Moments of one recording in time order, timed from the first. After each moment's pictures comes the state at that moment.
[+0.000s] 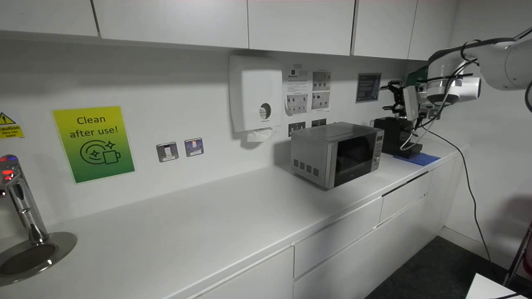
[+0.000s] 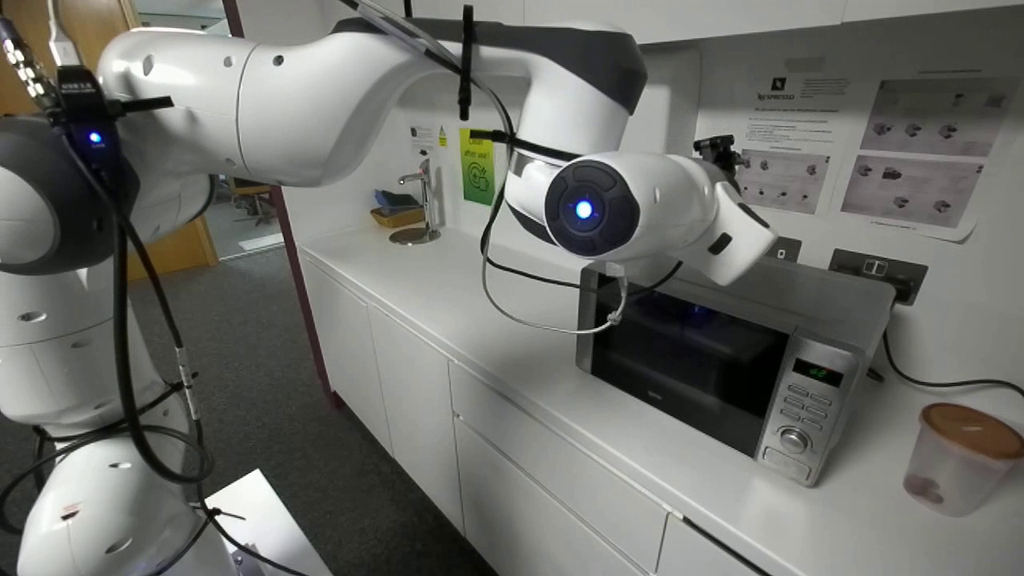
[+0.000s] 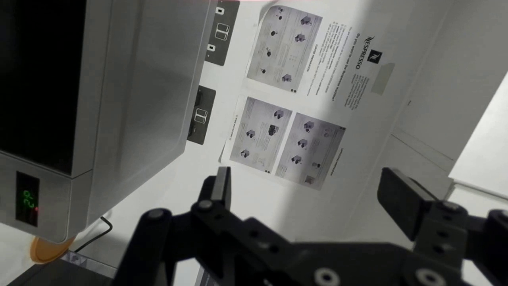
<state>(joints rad) -0.32 0.06 -0.38 -1.76 1.63 2.51 -0.46</state>
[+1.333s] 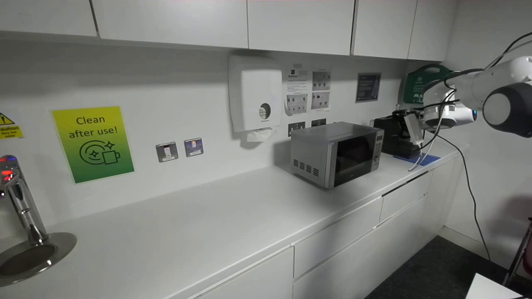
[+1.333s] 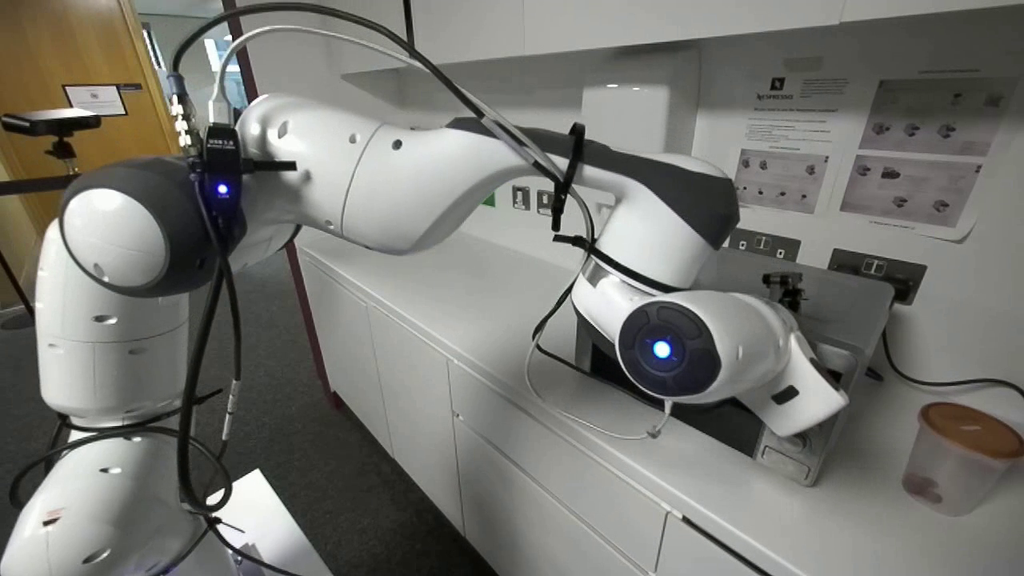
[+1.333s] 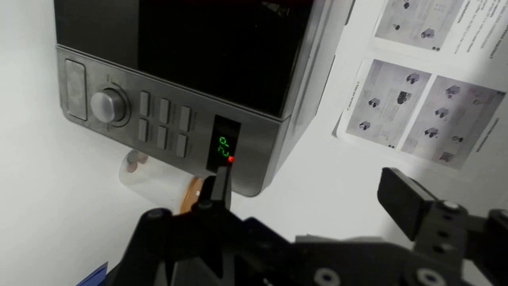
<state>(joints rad) -0.44 0.31 -0.39 -1.71 1.64 2.49 -0.48</state>
